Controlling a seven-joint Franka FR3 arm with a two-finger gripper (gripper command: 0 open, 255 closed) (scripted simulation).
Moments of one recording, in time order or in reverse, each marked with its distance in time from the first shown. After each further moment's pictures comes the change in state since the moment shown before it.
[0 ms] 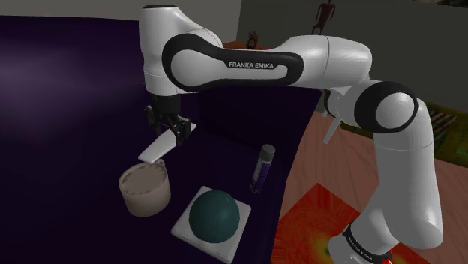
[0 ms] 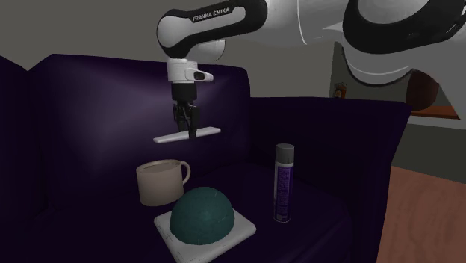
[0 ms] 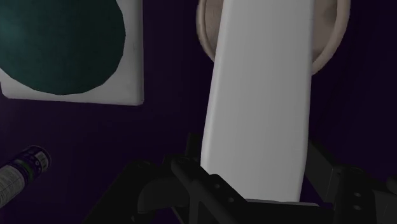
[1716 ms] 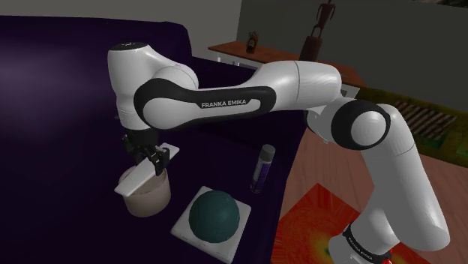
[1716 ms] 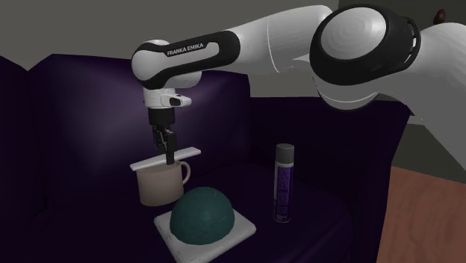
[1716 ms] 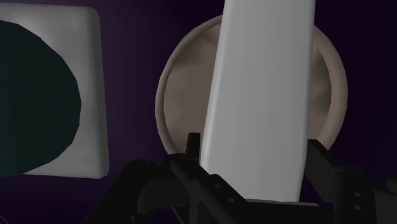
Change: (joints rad) arm 0.134 0.176 -0.021 0.102 -0.069 0.062 0.094
